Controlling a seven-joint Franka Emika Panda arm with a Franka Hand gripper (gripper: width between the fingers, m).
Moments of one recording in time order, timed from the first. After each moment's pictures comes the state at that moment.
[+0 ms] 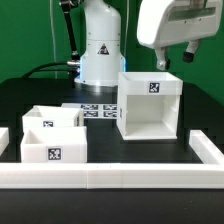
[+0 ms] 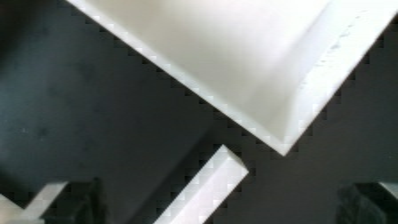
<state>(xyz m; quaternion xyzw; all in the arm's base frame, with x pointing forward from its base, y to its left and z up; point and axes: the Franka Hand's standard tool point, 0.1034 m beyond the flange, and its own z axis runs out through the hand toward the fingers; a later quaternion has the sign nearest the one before) 0.496 0.109 0.150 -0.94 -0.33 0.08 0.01</state>
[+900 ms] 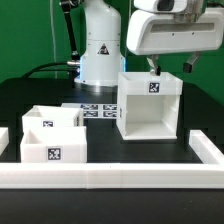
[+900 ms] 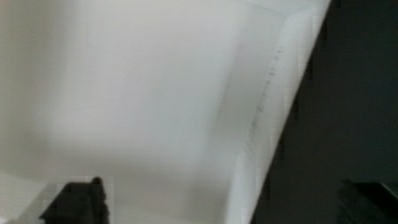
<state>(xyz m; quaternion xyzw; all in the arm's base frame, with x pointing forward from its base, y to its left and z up) 0.445 0.117 0.125 -0.98 -0.19 0.06 0.00</state>
